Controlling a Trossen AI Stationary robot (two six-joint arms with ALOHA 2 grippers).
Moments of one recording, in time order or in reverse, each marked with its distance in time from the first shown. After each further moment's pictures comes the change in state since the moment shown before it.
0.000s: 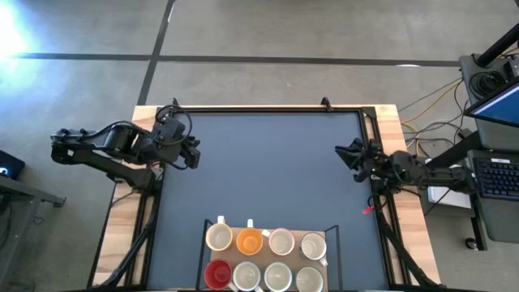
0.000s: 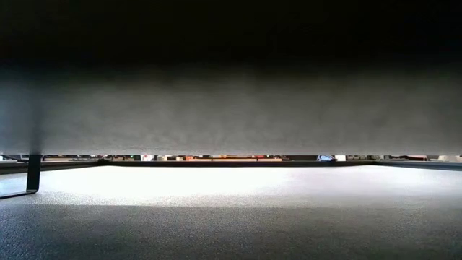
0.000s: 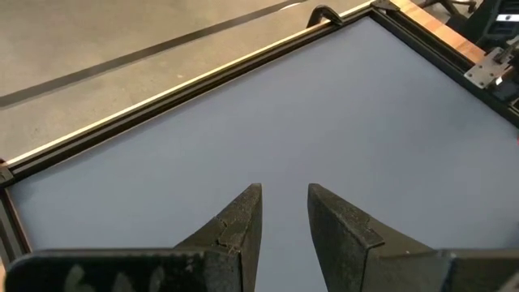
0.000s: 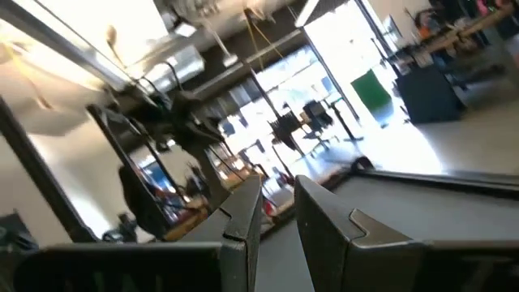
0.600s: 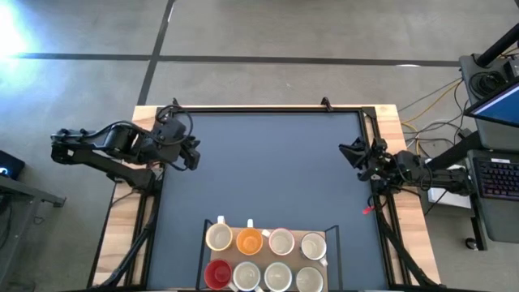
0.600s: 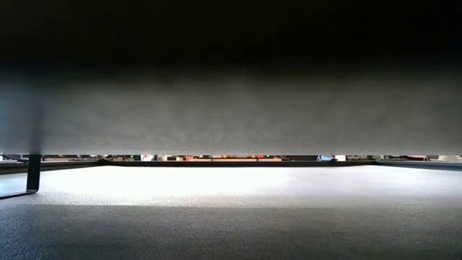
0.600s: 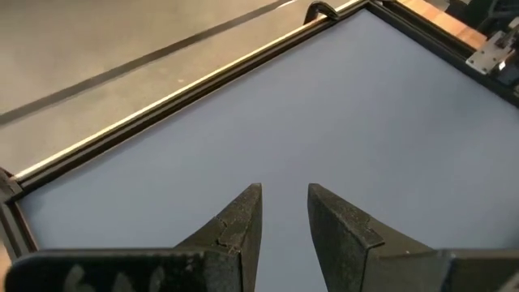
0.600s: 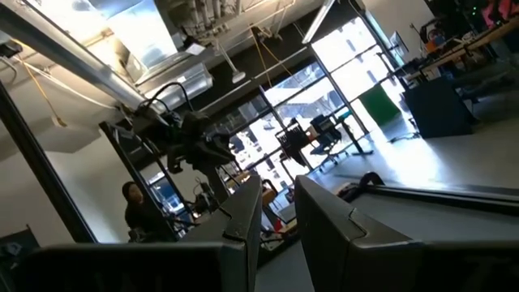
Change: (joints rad) left arm 0.000 0.000 0.000 0.000 0.003 0.057; right arm 0.000 -0.096 0.000 -0.009 0.000 0.000
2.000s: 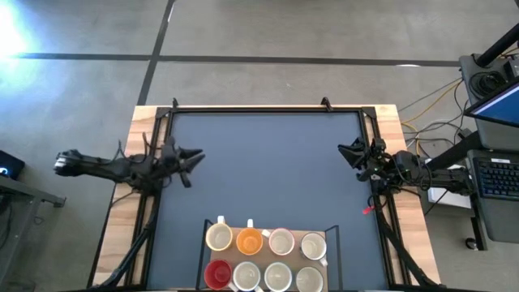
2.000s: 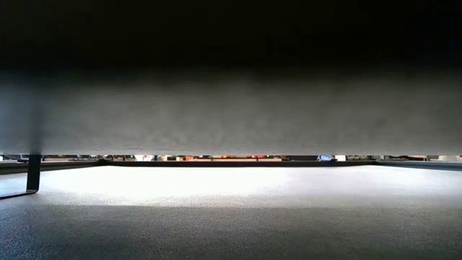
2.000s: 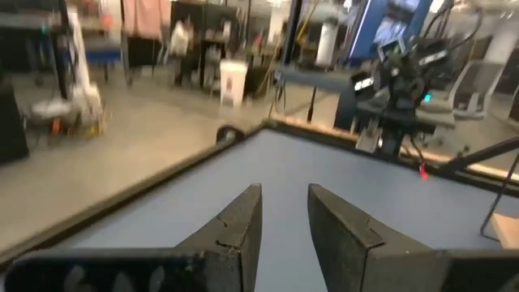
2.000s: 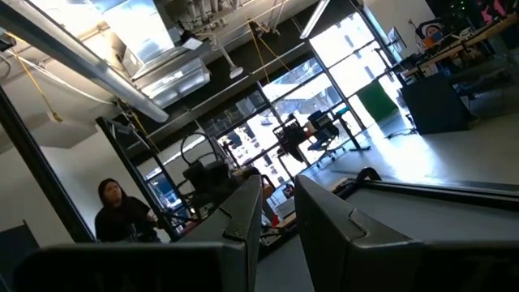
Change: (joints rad) left arm 0.000 -0.754 -1.092 1.199 0.054 0.677; right arm 0.000 0.019 0.000 -0.004 0.000 0.000
